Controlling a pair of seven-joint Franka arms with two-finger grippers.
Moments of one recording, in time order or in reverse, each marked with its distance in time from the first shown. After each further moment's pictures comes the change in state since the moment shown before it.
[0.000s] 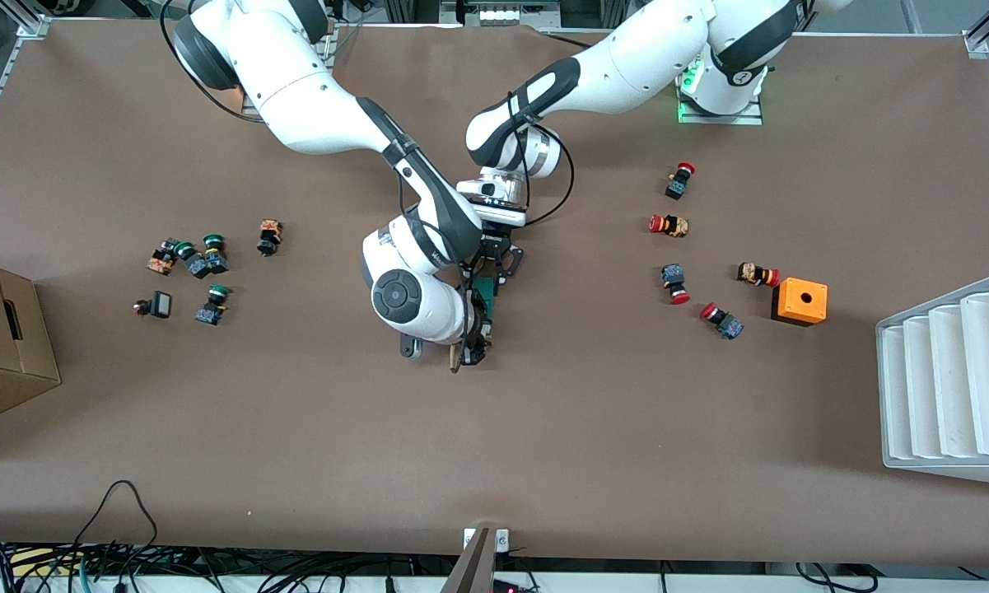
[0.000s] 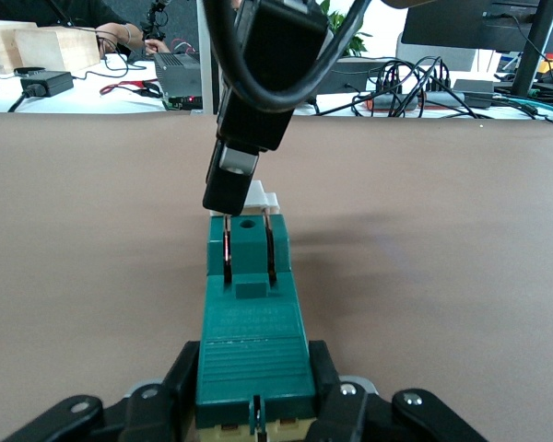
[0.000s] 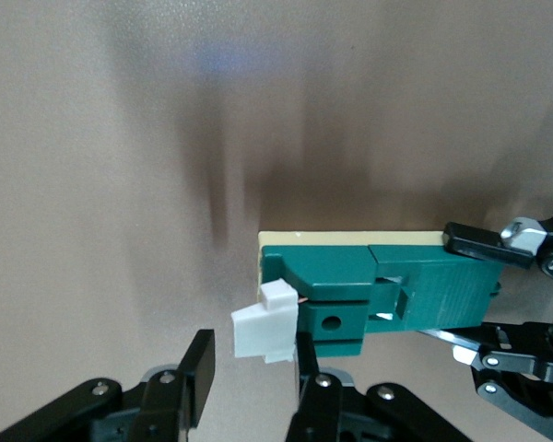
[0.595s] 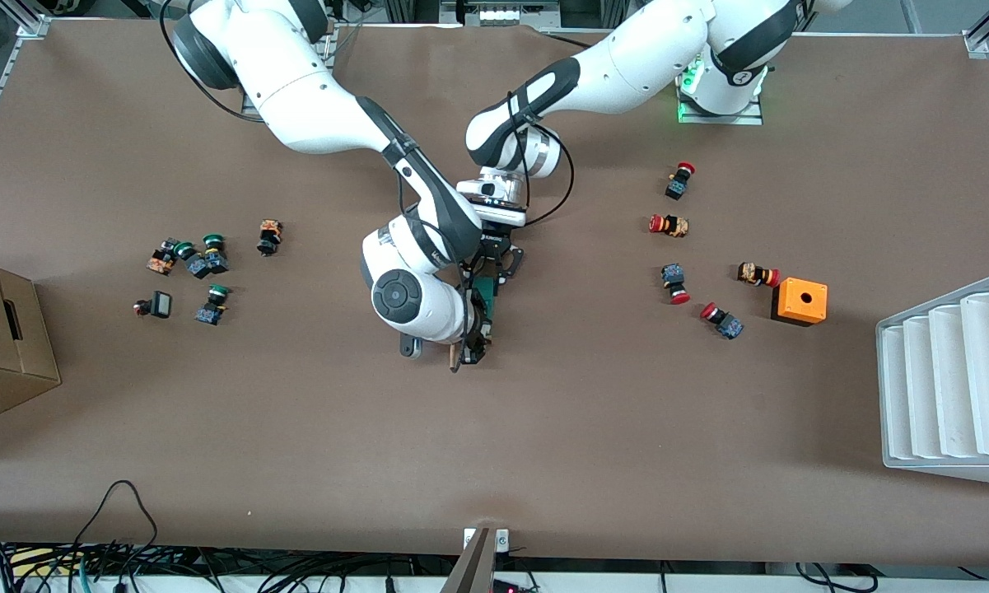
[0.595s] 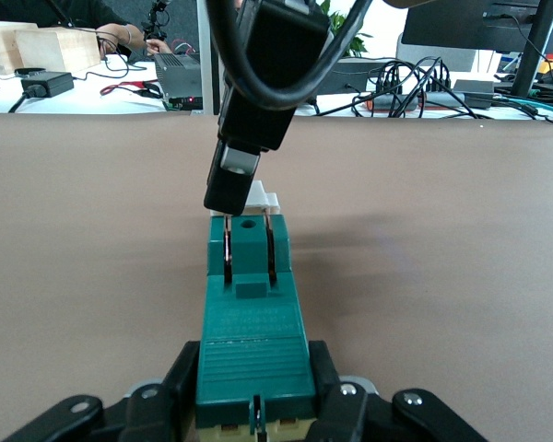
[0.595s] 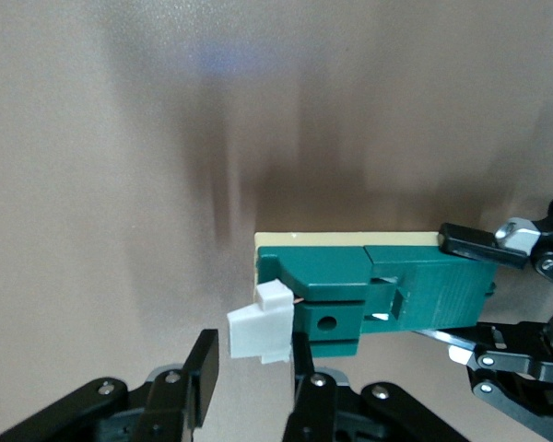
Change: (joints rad) left arm -0.001 0.001 0.000 0.000 0.000 -0.003 0.000; right arm -0.001 -0.006 0.000 -0.008 0.000 -0.004 0.003
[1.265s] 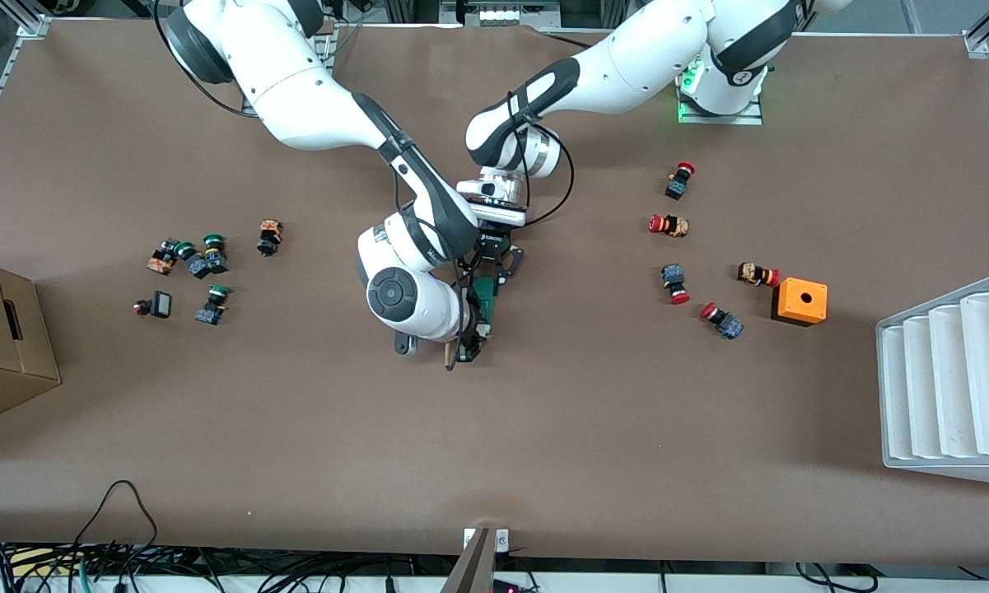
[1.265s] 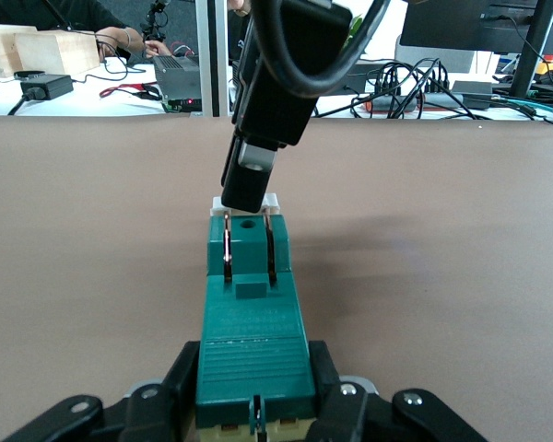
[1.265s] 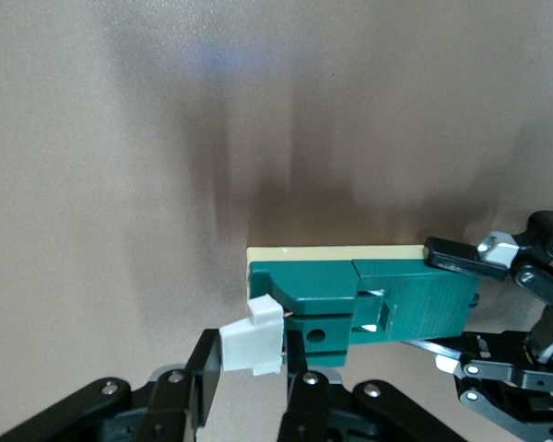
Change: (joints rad) left arm 0.000 0.002 0.000 -0.001 0.008 -0.006 0.000; right arm -0.006 -0.034 0.000 -0.050 -0.009 0.003 0.000
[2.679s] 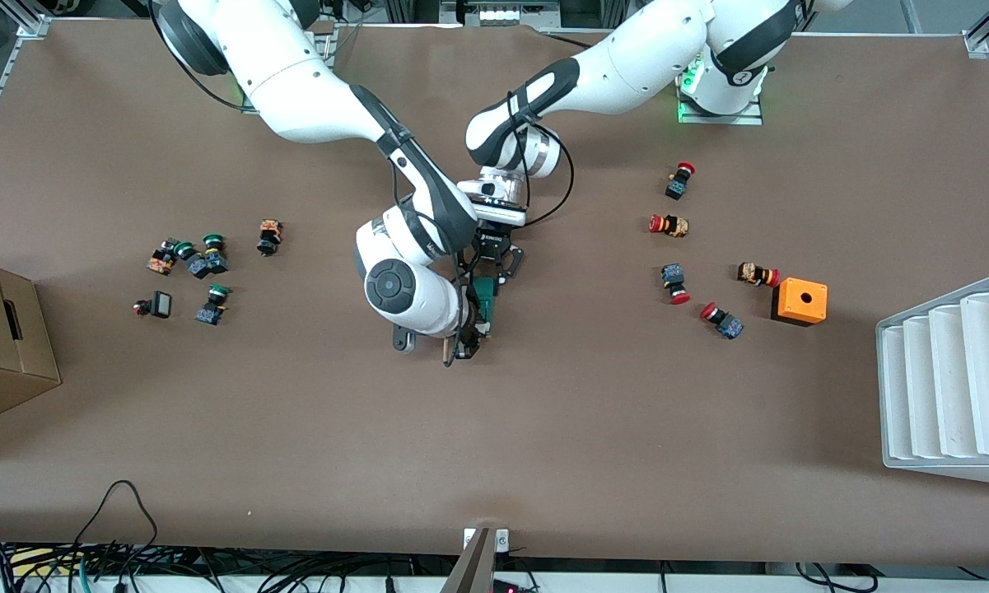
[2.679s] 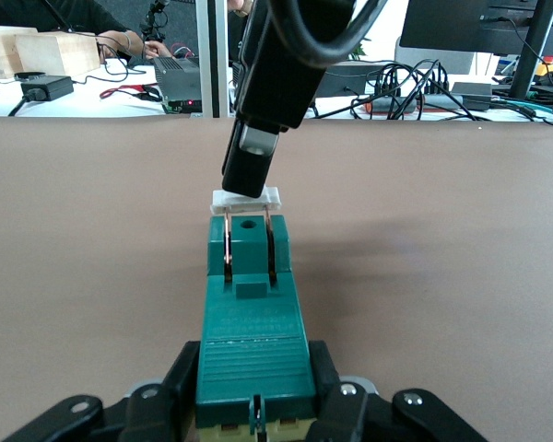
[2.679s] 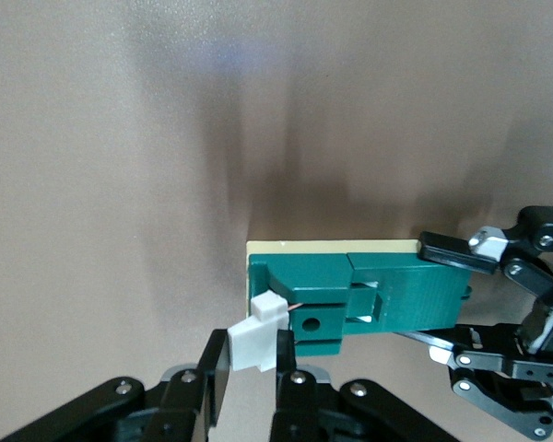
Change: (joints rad) left arm 0.000 0.002 -0.001 0.000 0.001 -0.004 -0.002; right arm 0.004 -0.047 0.000 -0.061 -0.003 0.034 0.005
